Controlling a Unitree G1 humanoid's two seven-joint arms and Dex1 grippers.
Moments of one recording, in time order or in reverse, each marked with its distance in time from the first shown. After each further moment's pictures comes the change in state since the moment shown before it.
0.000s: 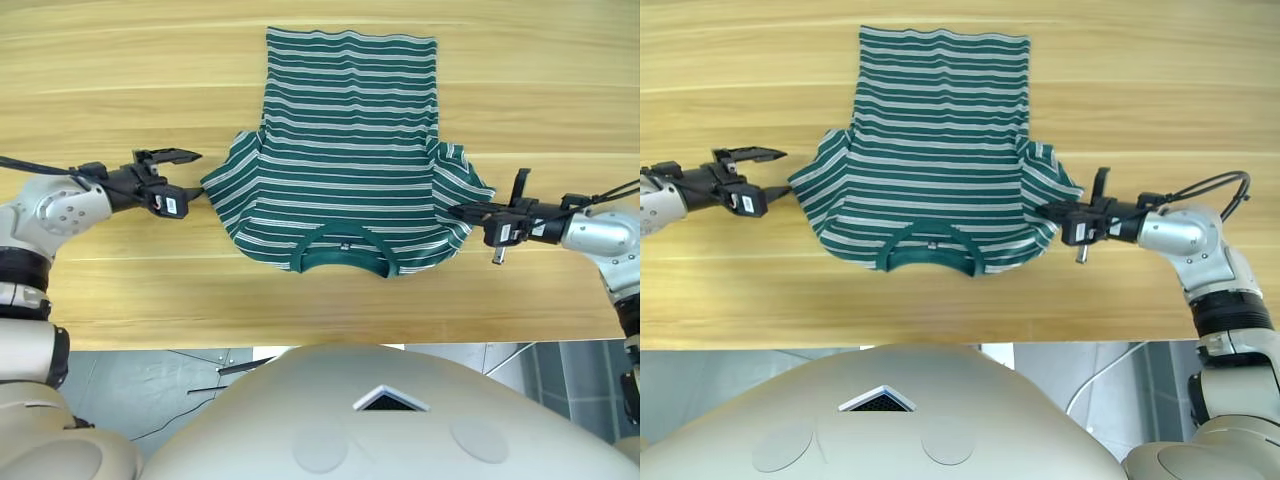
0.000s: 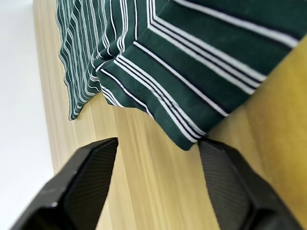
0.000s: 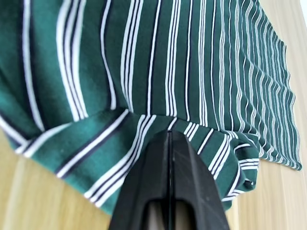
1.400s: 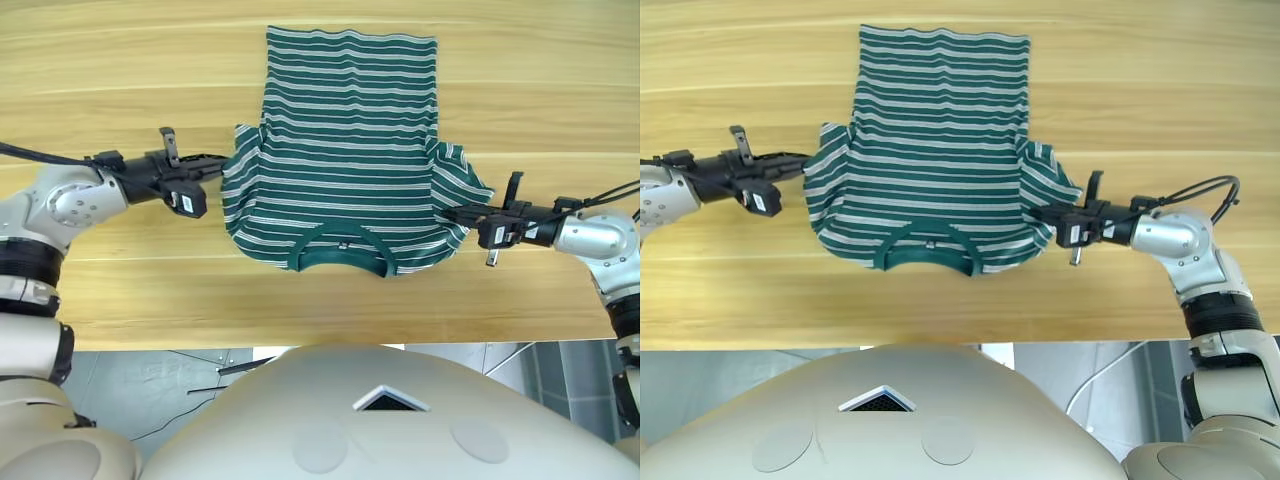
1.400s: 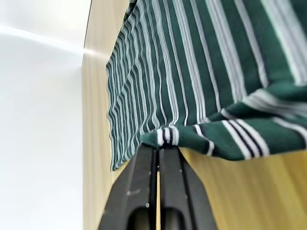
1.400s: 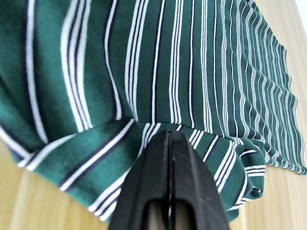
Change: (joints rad) left arm 0.022 -0.001 -0.044 -0.192 -0.186 -0.087 -0.031; right arm 0.008 0.025 0.001 0.003 0.002 -0.001 0.000
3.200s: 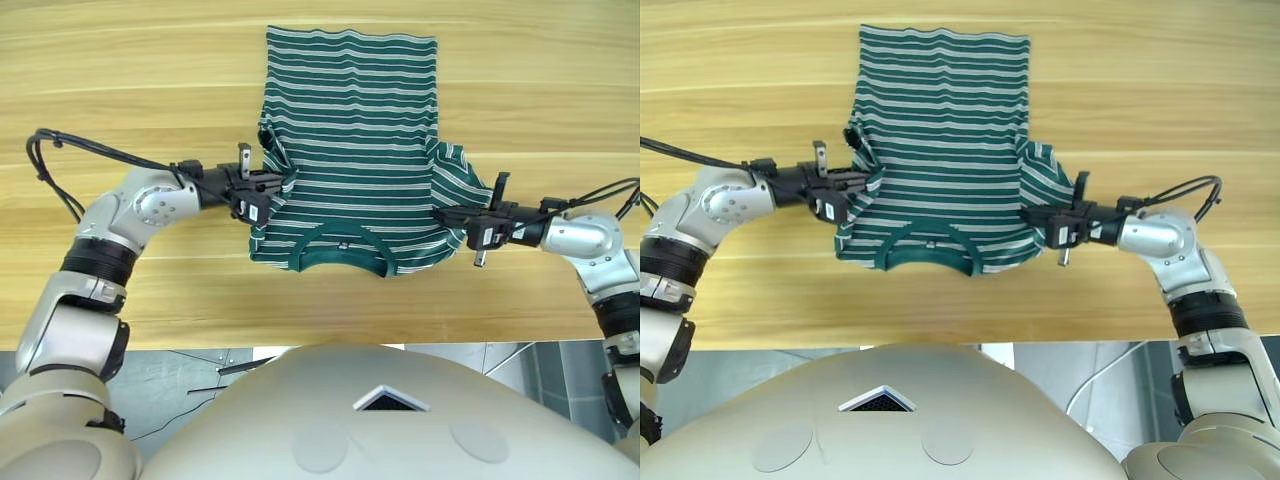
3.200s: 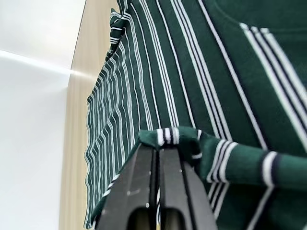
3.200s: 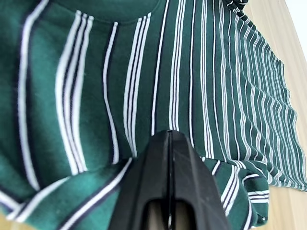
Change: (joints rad) left arm -0.017 -0.231 -0.055 -0.096 0.100 0.189 -0.078; right arm -0.004 0.044 0.019 -0.027 -0.004 0.007 0.000
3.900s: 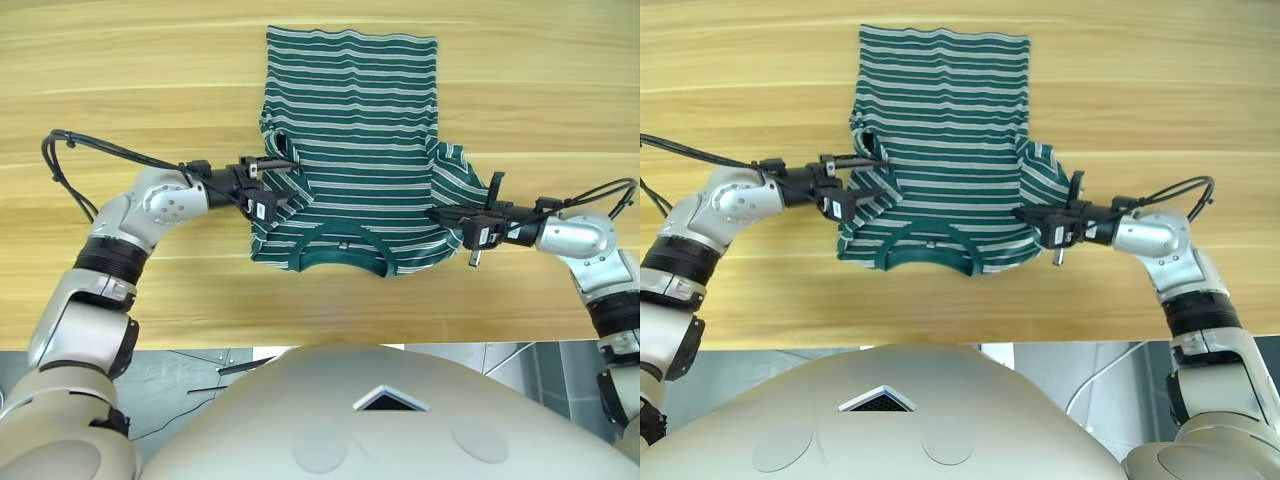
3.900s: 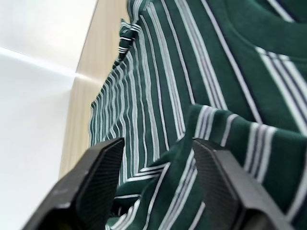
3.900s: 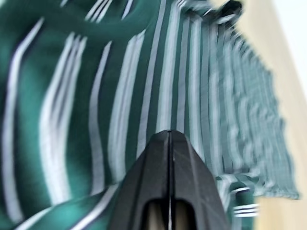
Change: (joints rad) left arm -0.019 -0.046 -0.006 0.037 -0.062 0.001 -0.017; right arm 0.004 0.017 -0.028 -0.048 0.087 0.000 0.002
